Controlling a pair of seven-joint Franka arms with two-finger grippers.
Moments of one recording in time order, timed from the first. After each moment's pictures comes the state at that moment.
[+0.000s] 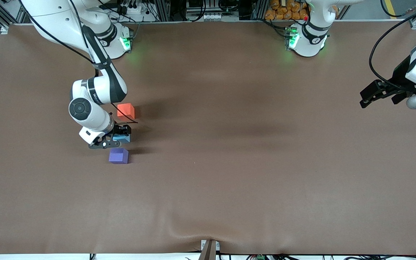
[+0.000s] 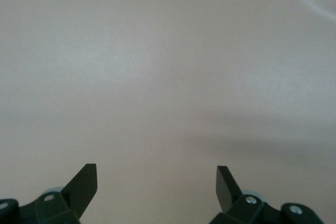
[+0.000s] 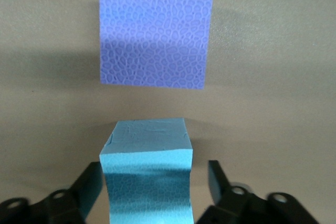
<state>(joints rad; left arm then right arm) -0.01 -0.03 -0.10 -1.64 0.01 1.70 -0.23 0.35 0.36 -0.13 -2.19 0.03 2.47 0.11</state>
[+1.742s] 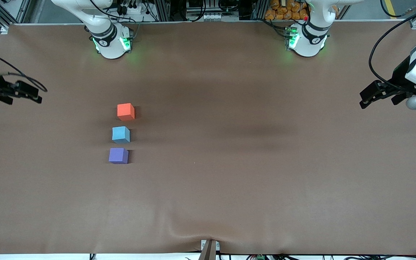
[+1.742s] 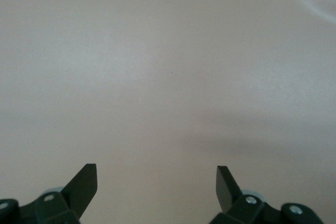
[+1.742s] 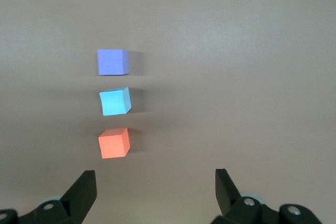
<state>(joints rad) -0.01 -0.03 -0.10 -1.64 0.01 1.71 -0.23 -0.07 -0.06 0.01 -1.71 0.03 1.59 -0.09</state>
